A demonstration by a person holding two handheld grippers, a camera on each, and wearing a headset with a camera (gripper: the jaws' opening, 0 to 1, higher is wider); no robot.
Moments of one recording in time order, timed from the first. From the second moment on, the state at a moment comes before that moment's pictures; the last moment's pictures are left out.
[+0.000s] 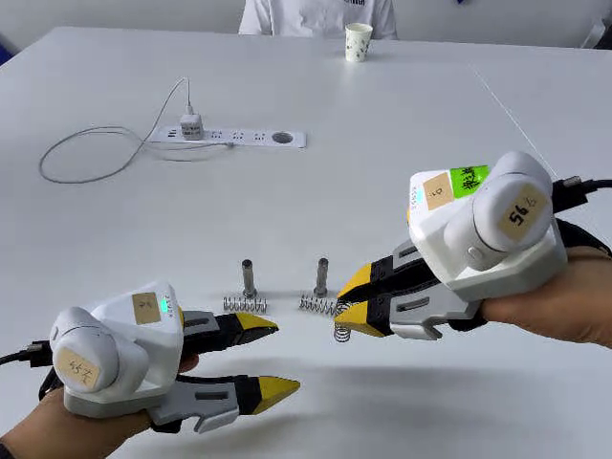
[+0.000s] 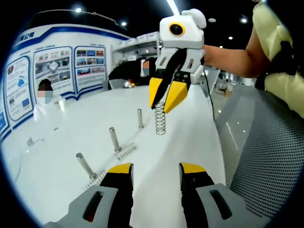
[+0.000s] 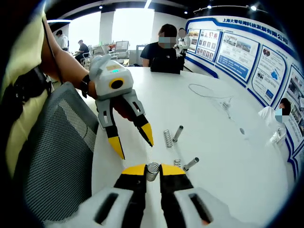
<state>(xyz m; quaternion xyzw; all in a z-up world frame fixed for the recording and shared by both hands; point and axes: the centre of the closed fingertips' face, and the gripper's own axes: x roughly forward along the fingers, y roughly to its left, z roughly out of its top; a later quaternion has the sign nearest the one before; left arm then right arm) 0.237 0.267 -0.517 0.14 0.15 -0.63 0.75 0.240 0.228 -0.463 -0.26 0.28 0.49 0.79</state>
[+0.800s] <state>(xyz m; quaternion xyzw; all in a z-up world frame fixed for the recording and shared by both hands) 0.254 0.294 -0.522 0.12 0.17 -0.58 0.79 0.255 0.182 -0.452 -0.25 0.28 0.44 0.81</state>
